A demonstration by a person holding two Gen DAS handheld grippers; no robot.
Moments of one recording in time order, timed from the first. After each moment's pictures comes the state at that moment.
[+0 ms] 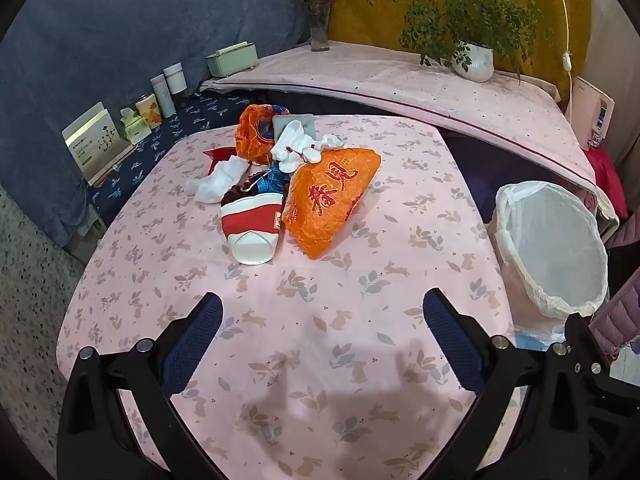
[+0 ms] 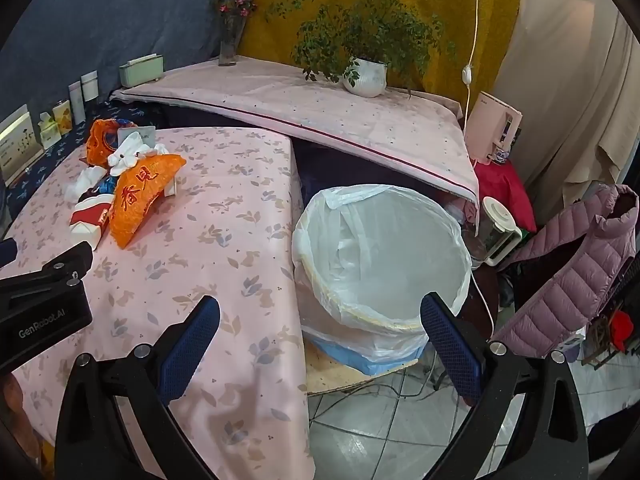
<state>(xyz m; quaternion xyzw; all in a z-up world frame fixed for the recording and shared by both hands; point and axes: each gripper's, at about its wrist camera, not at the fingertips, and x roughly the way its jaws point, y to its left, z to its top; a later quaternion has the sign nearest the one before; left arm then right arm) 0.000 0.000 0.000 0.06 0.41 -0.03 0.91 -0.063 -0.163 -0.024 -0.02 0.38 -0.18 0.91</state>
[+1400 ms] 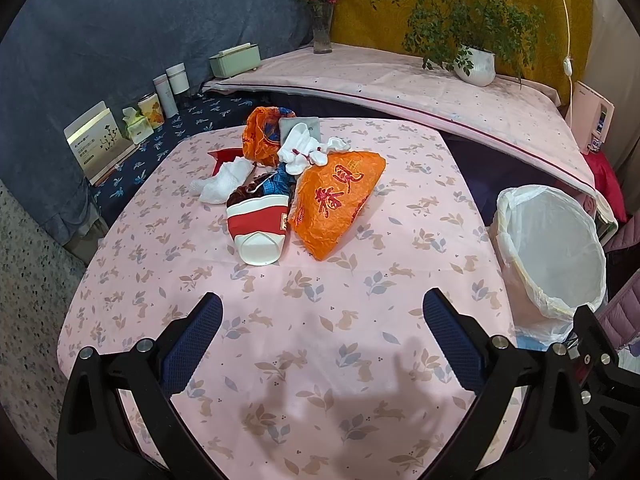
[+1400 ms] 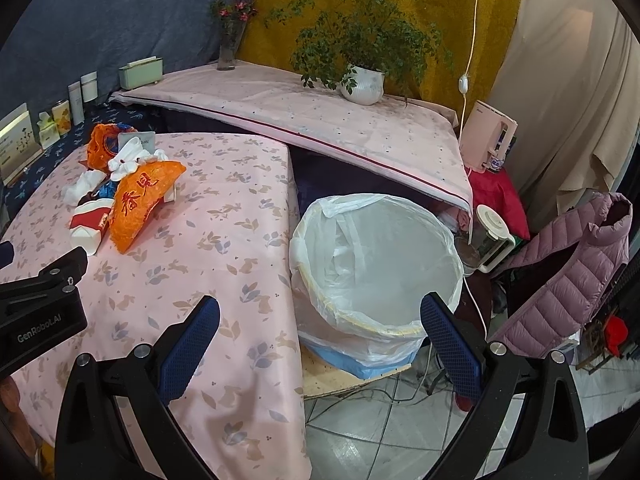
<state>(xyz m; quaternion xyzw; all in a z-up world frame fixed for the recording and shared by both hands) 0.000 0.010 0.003 0.06 0.41 -0.03 0.91 -0.065 -0.160 -0.015 -0.04 0.37 -0.19 0.91</state>
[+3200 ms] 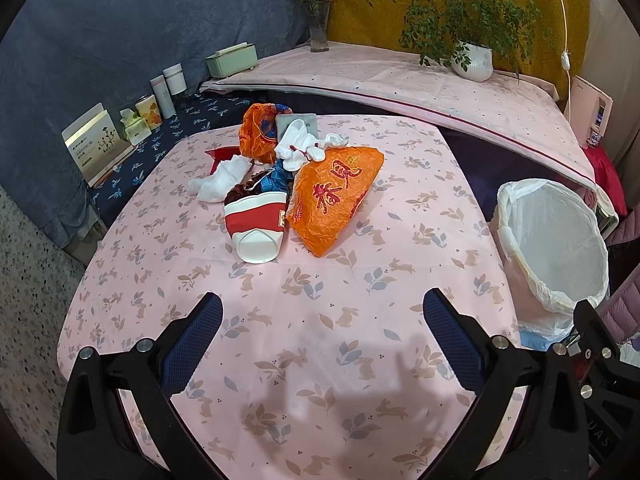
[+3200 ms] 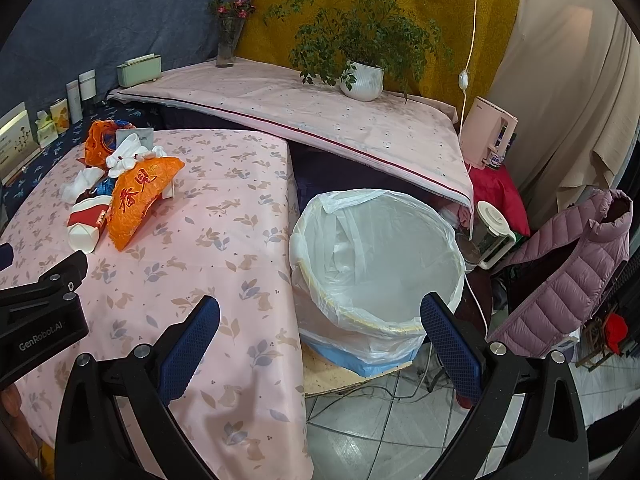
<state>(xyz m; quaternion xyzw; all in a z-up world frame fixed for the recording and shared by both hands) 0.000 0.007 0.002 0.06 0.41 -0.03 0.91 -0.064 -0.160 -0.018 -0.04 0.37 -0.19 0.91</state>
